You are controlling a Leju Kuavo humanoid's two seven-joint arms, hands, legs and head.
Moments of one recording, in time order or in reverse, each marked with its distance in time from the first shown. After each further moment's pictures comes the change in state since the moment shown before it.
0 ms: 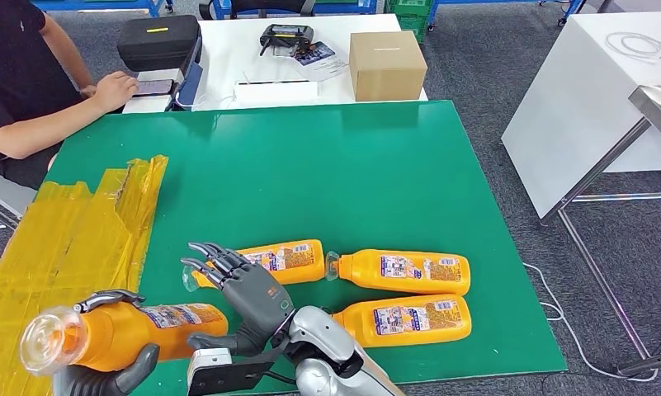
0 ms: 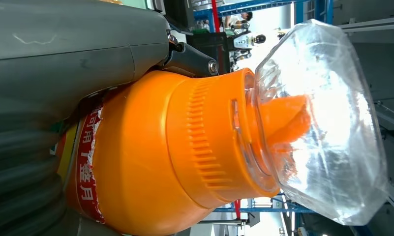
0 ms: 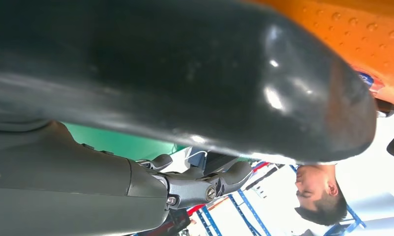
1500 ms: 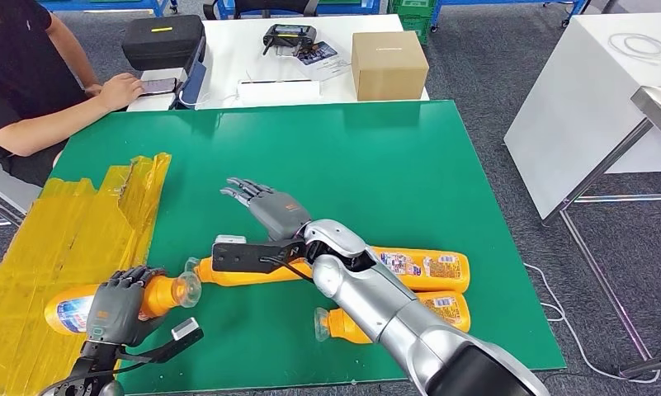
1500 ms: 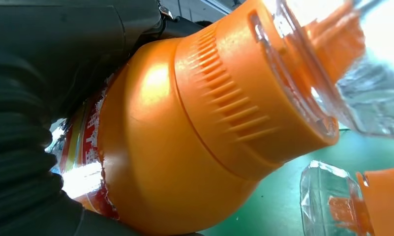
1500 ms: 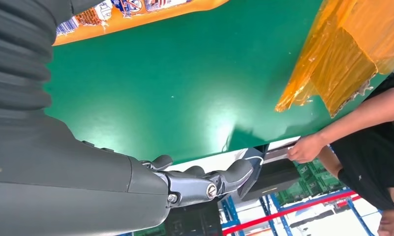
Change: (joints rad) left arm -0.341 0.406 -0.116 0.655 -1.362 0.918 0.463; right arm -0.464 0.007 -0.075 0.421 -0.103 0.165 0.090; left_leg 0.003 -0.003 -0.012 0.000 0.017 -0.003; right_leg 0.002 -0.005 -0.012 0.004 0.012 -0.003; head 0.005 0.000
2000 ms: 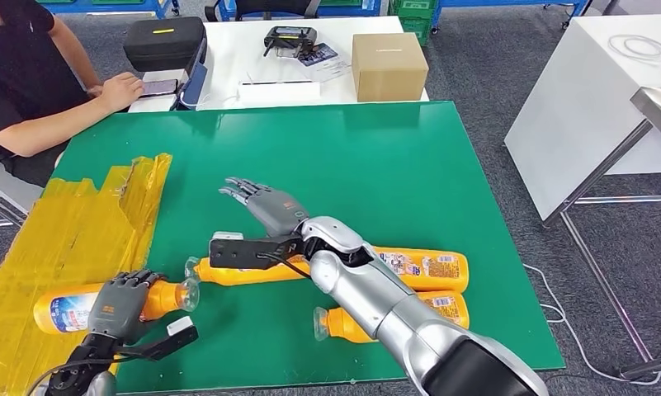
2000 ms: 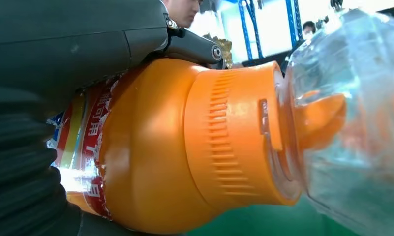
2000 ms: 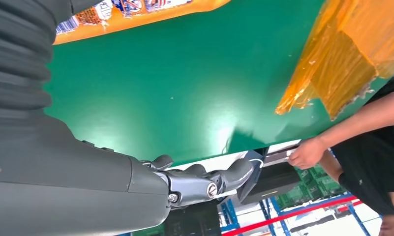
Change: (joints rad) left arm -0.049 0.083 -0.019 0.144 0.139 -0.175 -0.077; right arm -0.035 0.020 0.000 0.051 -0.011 0.010 -0.003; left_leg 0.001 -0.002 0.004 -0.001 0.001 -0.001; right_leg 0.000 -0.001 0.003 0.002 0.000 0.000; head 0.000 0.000
